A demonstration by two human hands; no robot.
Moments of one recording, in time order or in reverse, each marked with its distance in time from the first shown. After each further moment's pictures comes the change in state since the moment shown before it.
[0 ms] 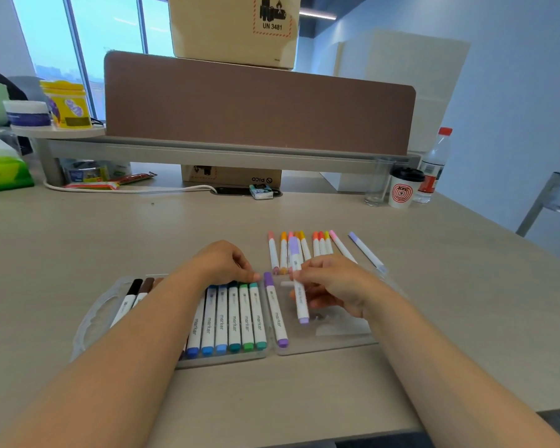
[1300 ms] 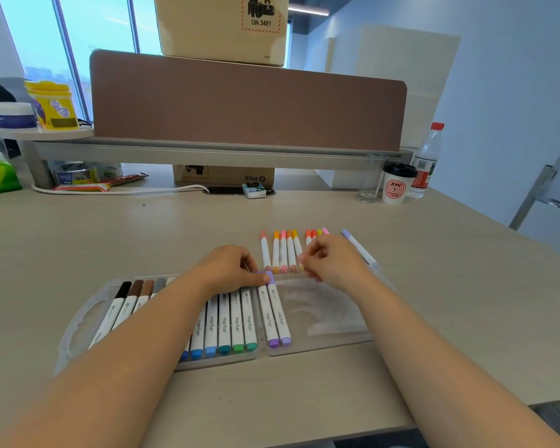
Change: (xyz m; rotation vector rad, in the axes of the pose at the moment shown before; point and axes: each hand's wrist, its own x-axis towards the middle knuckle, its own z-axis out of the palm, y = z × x) left_hand 0.000 0.009 0.018 0.103 0.036 0.166; right_hand 0.023 0.006 -0.013 -0.317 0.383 -0.241
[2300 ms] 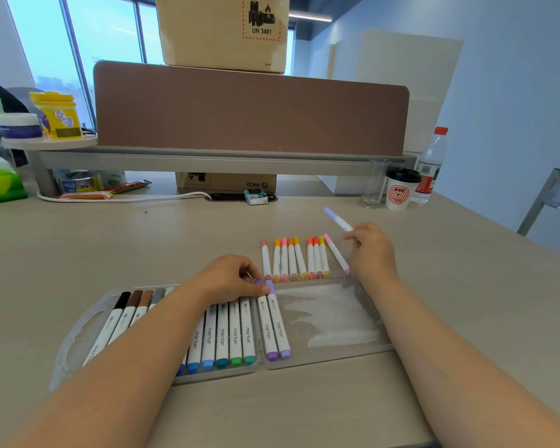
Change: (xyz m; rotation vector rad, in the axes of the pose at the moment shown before) left_hand 0.001 -0.001 0.001 -0.055 -0.016 0.030; right_hand 0.053 0.054 -0.026 -0.036 0.460 -0.038
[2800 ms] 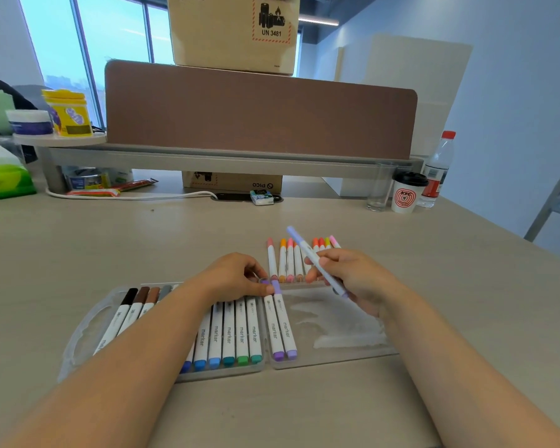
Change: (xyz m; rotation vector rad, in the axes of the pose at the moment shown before) left_hand -0.003 0.000 -0.003 -0.065 -0.022 0.000; right_hand -0.056 -0.057 -0.023 0.319 -0.721 0.198
